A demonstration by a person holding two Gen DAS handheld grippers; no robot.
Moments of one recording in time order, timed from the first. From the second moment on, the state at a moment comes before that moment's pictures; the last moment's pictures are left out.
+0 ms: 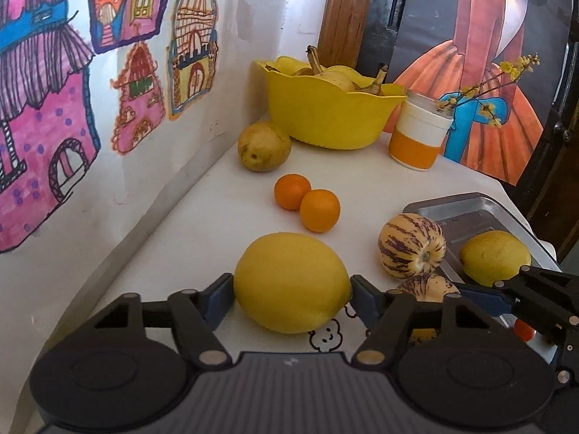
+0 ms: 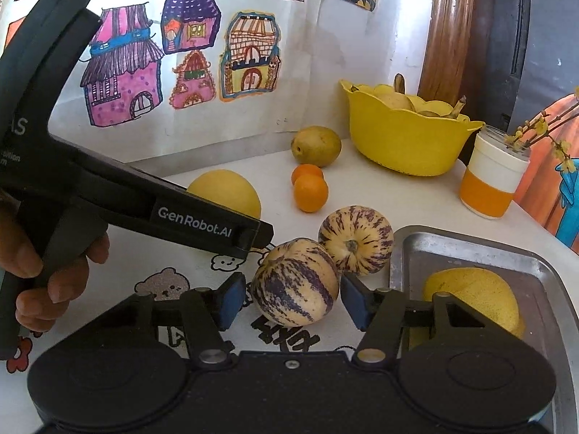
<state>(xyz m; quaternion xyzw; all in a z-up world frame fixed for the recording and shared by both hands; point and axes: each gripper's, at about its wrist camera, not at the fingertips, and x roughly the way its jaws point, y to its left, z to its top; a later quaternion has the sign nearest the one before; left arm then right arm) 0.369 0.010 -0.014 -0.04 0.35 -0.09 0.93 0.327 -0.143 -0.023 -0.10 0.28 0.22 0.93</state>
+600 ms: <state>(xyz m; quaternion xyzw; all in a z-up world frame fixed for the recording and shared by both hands) 0.334 0.017 -0.006 -0.09 0.36 -0.08 0.92 0.293 -0.167 -0.010 -0.06 0.29 0.23 0.93</state>
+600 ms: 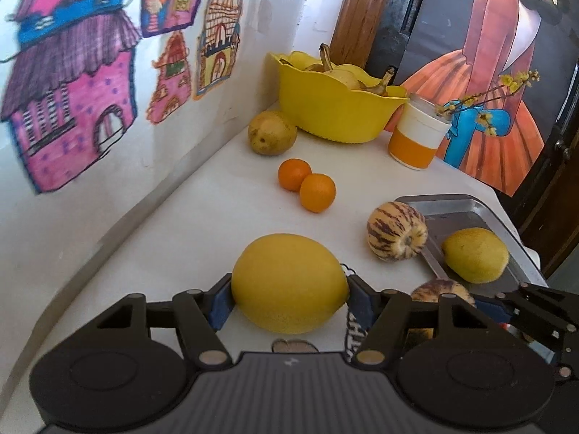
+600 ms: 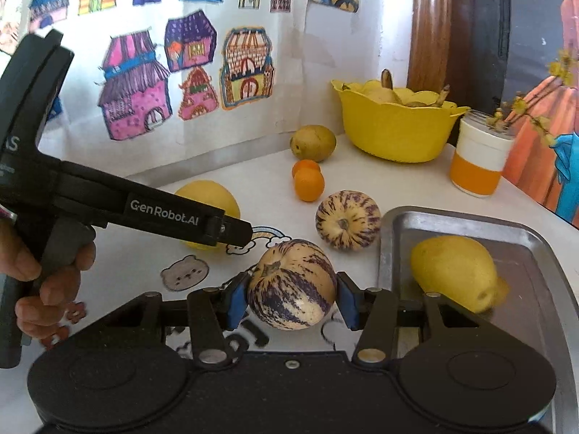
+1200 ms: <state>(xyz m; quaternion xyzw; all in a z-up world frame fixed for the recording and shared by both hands) 0.277 -0.057 0.027 -0.08 0.33 -0.15 0.93 0.215 -0.264 0.011 0.00 0.26 0.17 0.95</state>
